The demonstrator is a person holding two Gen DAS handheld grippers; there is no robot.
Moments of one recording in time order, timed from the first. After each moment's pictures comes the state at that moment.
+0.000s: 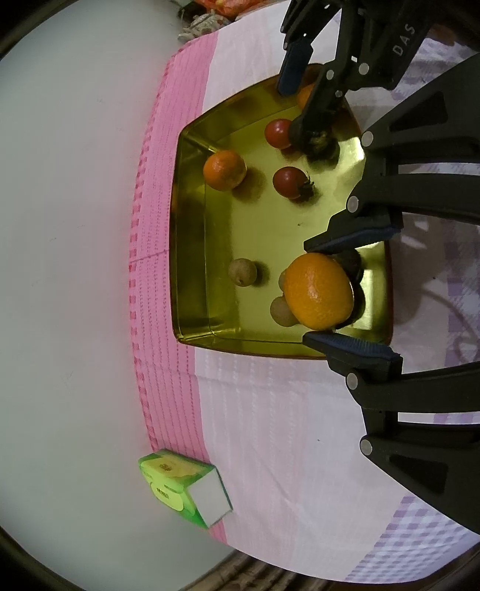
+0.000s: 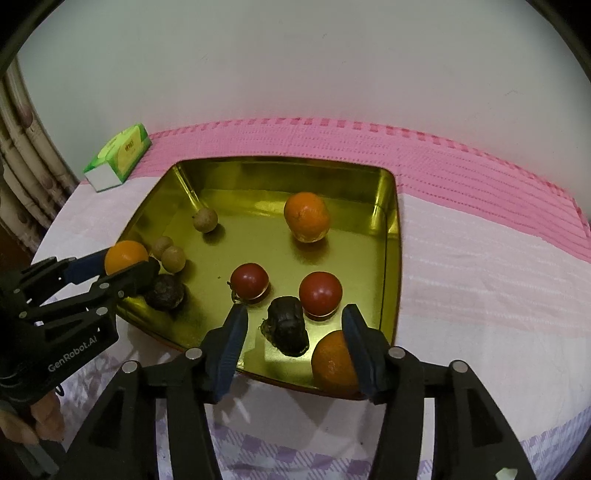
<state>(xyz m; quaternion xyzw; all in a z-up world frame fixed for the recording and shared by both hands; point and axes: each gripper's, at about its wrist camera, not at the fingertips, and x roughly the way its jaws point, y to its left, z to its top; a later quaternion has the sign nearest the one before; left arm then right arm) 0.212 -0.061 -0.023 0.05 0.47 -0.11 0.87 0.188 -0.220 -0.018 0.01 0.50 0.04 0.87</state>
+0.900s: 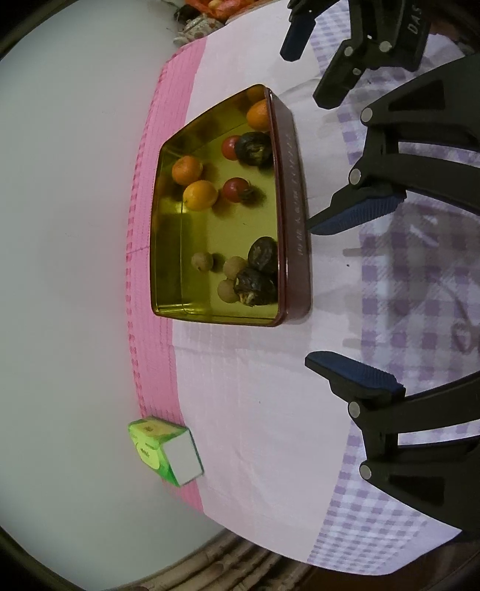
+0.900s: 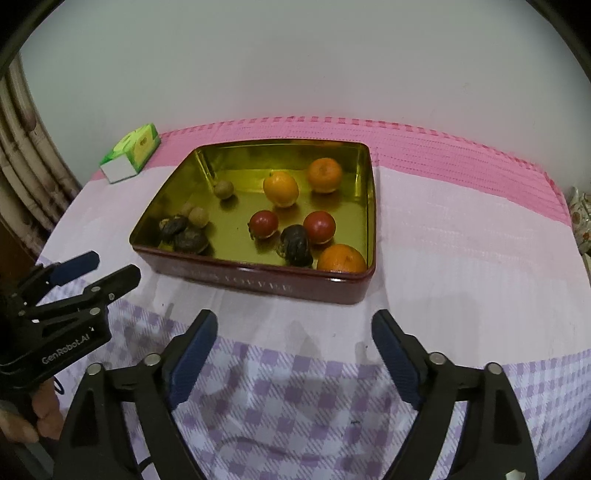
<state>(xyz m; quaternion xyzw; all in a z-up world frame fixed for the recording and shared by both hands) 0.138 -0.041 -0.007 0.05 0.46 -0.09 0.88 0.108 -0.213 -0.003 0.02 0.48 0.02 0.87</state>
